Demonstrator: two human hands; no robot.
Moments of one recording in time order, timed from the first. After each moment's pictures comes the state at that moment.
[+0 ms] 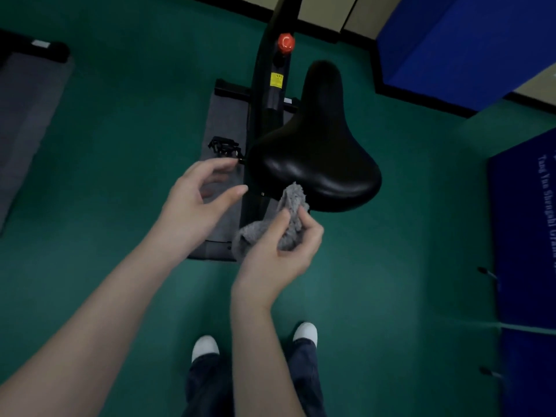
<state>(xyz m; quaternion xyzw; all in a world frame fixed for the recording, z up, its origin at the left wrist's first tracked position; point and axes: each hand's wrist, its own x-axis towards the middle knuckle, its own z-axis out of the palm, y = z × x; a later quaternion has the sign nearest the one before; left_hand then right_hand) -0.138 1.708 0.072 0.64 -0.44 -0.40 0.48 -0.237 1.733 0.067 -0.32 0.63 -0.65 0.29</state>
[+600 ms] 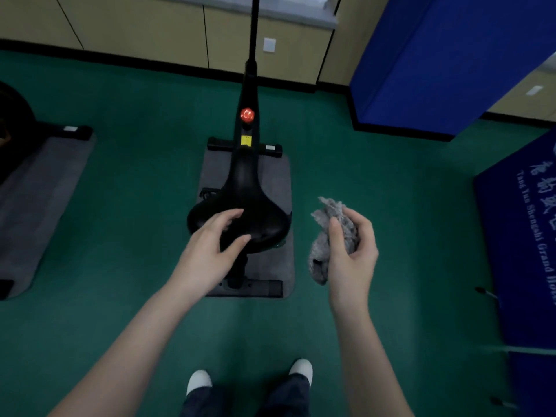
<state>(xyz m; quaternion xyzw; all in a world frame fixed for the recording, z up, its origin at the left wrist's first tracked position) -0.253 1.695 0.192 0.69 -0.55 -0.32 0.34 -0.447 1.663 0.223 -0.45 0.61 -0.53 0.39</state>
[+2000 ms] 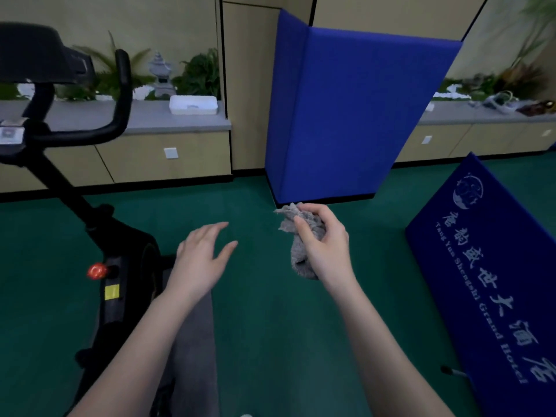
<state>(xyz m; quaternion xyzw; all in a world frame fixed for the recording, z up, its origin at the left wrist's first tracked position) -0.540 1.238 0.300 0.67 -0.66 -0.20 0.27 -0.750 1.232 0.345 -0.58 0.55 -0.51 0.33</state>
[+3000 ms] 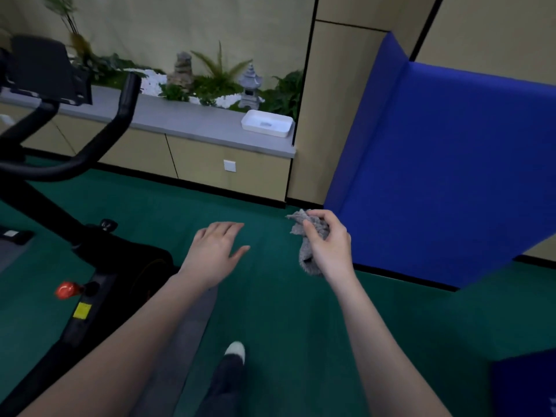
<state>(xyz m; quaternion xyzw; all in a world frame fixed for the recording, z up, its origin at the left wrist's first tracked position) -0.621 0.903 0.283 0.78 -0.61 -0.05 0.12 -0.817 0.807 0.313 -0.68 0.47 -0.38 0.42</state>
